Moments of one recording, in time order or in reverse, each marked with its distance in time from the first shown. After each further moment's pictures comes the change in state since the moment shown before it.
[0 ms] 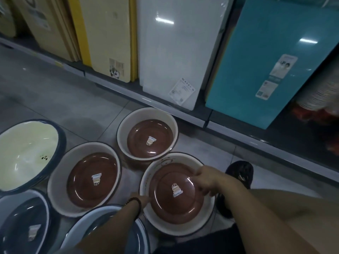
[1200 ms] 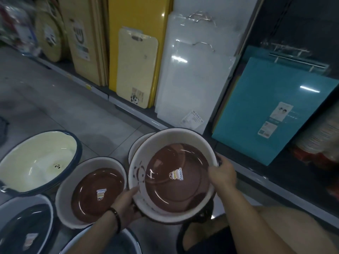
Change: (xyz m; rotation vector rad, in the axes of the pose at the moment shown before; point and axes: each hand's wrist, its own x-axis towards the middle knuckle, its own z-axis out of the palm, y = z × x) left_hand -0.081 0.017 -0.068 -0.814 -0.290 0.191; right_hand -0.040 -0.042 -0.028 0.565 0.812 -0.105
